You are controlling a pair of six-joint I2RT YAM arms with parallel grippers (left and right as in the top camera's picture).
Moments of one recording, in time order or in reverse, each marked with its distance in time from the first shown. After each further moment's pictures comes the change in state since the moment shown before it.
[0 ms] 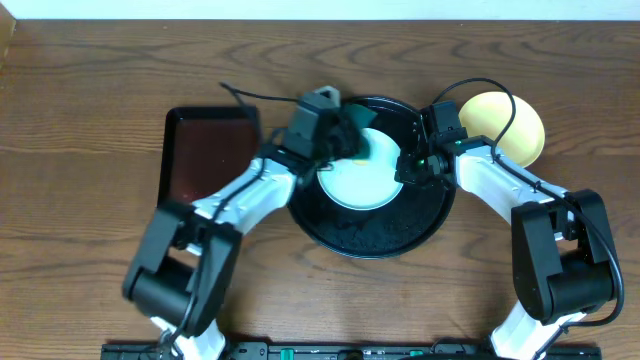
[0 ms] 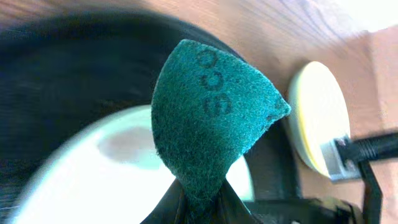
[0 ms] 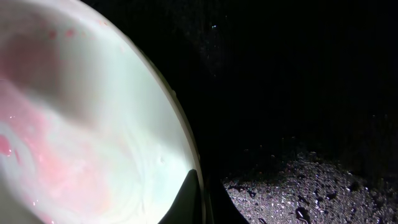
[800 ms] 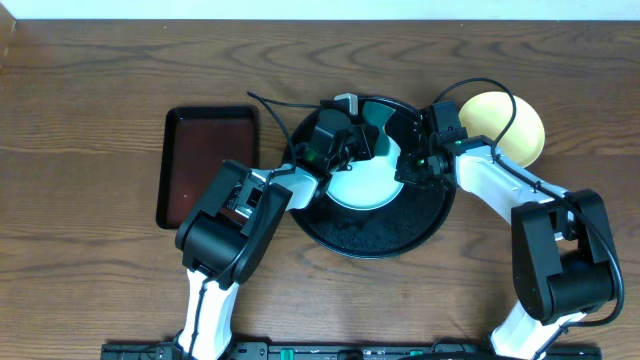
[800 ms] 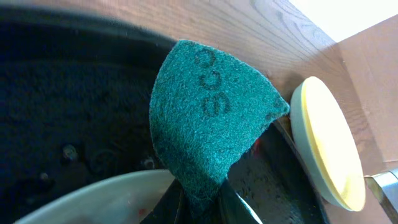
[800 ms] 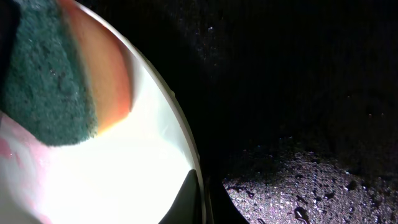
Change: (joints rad) left arm -0.035 0.290 -0.006 0.500 -0.031 -0.002; right arm 0.000 0.000 0.000 0.000 0.005 0.009
